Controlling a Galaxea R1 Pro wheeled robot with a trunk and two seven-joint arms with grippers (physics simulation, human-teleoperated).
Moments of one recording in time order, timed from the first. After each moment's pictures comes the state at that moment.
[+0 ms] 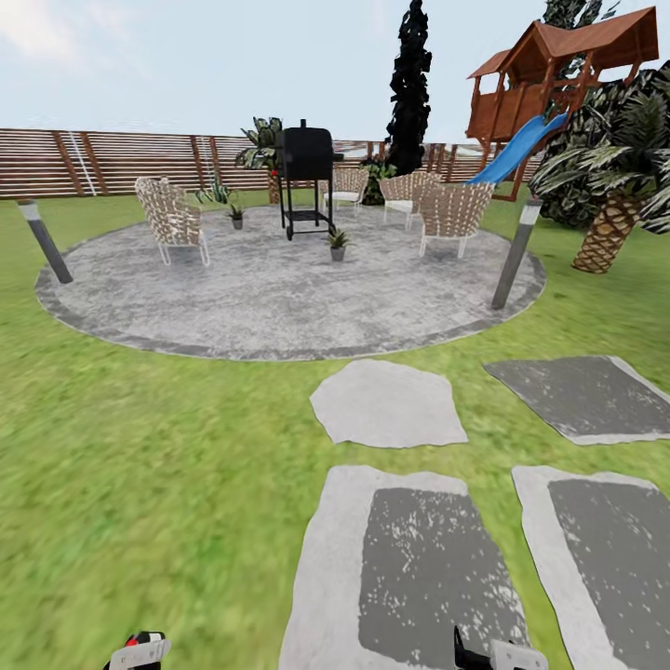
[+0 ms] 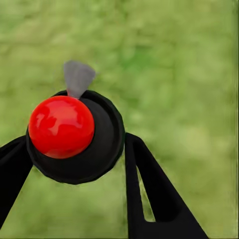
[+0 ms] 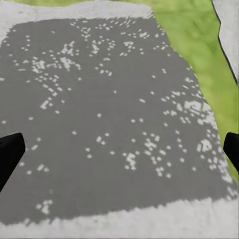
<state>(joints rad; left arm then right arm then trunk) -0.24 0.14 0.22 -0.31 0.01 -0.51 -0.11 -0.37 -0.02 -0.16 -0.03 0.02 -0.75 -0.08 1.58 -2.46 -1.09</state>
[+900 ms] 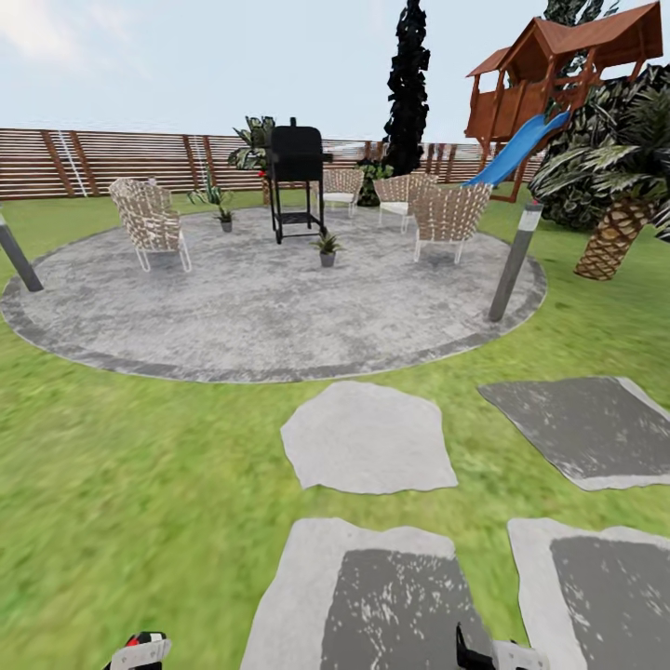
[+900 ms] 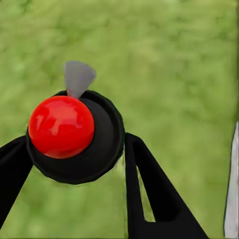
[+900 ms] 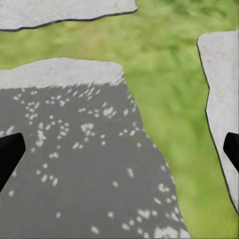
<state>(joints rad) -0.24 0.14 0.22 -0.31 0.01 -0.51 -0.11 -0.37 -0.02 -0.17 -0.03 0.01 -0.75 -0.08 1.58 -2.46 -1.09</state>
